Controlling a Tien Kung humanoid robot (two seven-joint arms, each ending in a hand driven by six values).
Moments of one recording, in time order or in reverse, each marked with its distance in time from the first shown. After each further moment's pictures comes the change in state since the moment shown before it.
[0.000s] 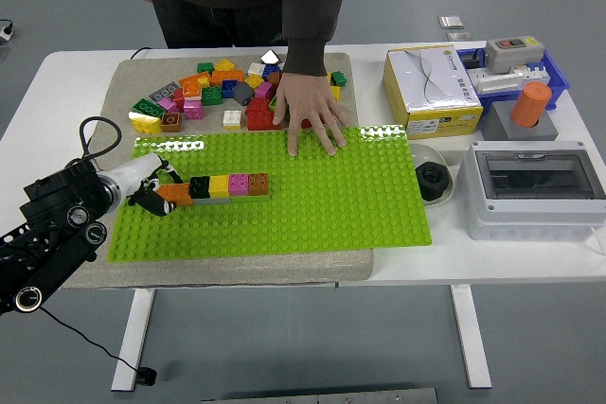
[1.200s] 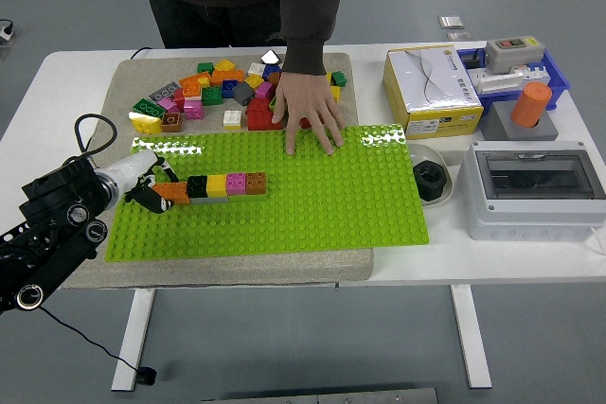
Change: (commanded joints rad) left arm -0.001 -0.005 -0.006 0.010 0.005 0.023 0.012; right arm 0.001 0.001 0.000 0.000 0.008 -0.004 0.005
